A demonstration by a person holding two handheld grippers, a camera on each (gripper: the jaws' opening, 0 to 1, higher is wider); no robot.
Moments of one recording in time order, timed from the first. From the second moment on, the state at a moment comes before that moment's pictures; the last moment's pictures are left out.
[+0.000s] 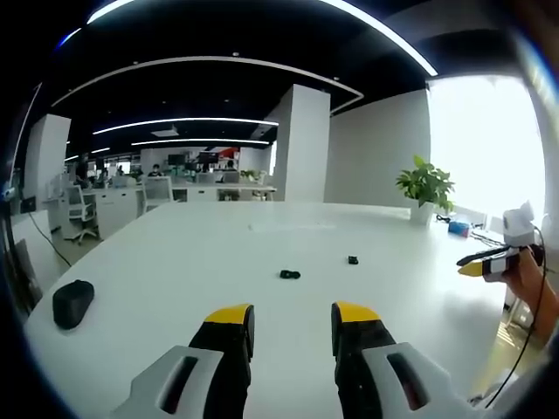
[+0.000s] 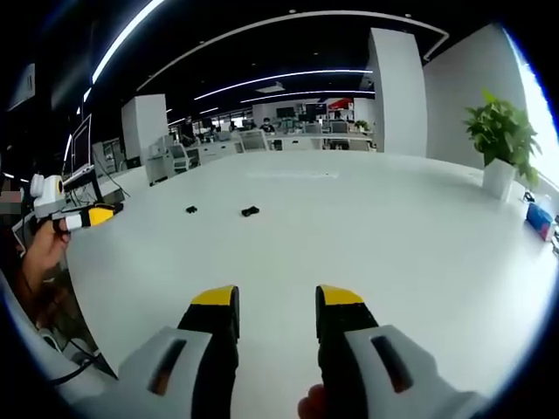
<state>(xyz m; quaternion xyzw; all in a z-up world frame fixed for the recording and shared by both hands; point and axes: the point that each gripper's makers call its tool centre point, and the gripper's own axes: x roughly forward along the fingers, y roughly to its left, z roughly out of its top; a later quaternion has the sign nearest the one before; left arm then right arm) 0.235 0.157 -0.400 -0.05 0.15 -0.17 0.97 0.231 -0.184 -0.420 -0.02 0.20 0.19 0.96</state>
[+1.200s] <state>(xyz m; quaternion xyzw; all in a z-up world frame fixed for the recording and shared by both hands) 0.249 0.152 -0.403 -0.04 0.15 -0.18 0.97 0.252 -0.172 -0.420 -0.02 0.20 0.21 0.96</state>
